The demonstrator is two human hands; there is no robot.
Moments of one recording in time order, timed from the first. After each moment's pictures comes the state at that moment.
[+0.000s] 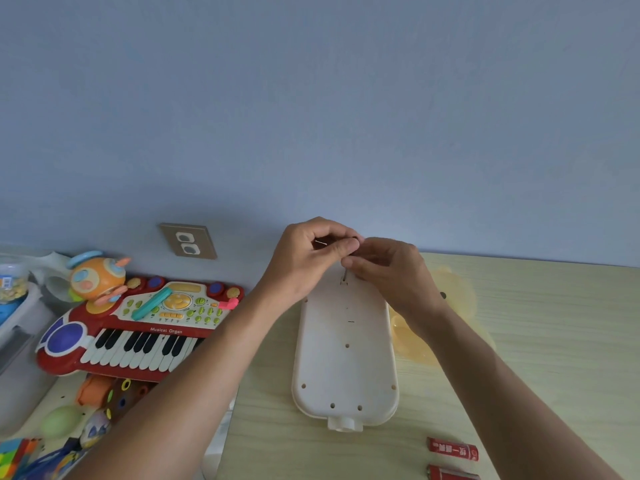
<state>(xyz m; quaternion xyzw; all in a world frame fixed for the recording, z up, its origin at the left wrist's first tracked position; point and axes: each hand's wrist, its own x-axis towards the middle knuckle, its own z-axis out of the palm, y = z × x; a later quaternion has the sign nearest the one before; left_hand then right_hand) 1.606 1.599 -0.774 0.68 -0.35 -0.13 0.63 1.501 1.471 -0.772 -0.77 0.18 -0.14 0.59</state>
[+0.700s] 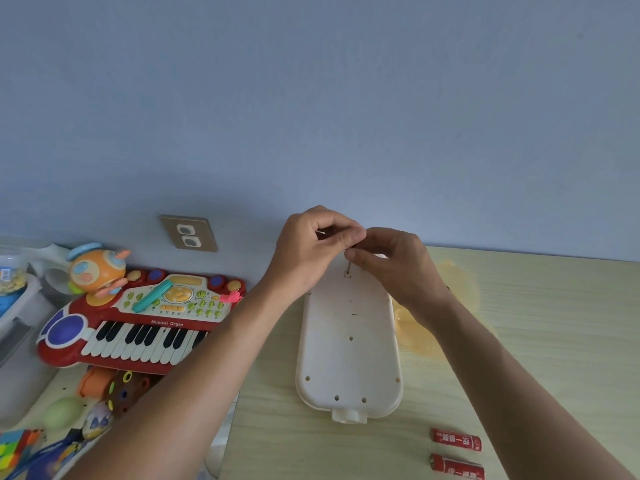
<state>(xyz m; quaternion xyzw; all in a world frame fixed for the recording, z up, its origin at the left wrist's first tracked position) 1.607 1.596 -0.772 0.70 -0.34 -0.09 0.61 1.503 1.470 -0.770 -0.81 0.16 -0.15 0.55</state>
